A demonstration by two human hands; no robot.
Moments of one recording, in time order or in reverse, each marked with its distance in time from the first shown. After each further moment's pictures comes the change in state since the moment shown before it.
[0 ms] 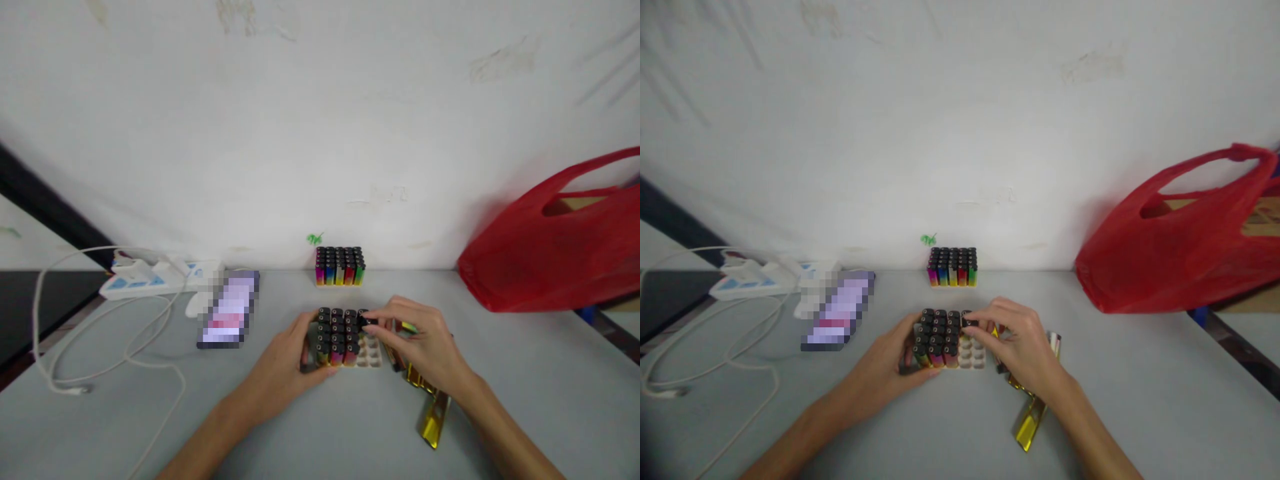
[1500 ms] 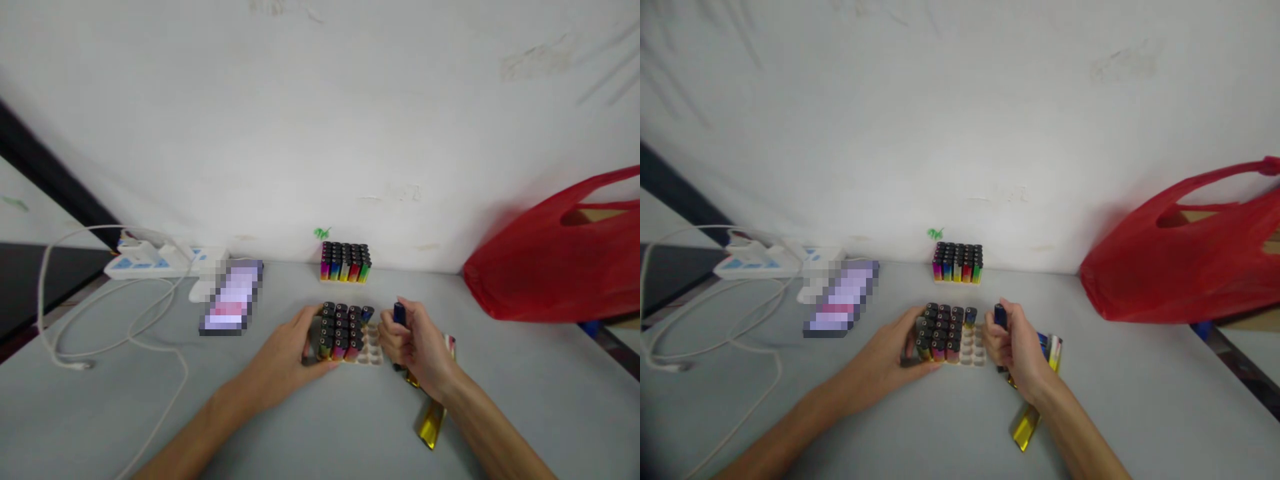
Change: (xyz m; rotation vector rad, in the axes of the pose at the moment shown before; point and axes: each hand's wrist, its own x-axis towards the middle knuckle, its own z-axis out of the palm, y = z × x) left_hand -0.001 0.003 0.001 -0.057 0.023 0.025; right_hand 0.000 0.007 0.025 1.048 -0.066 0.756
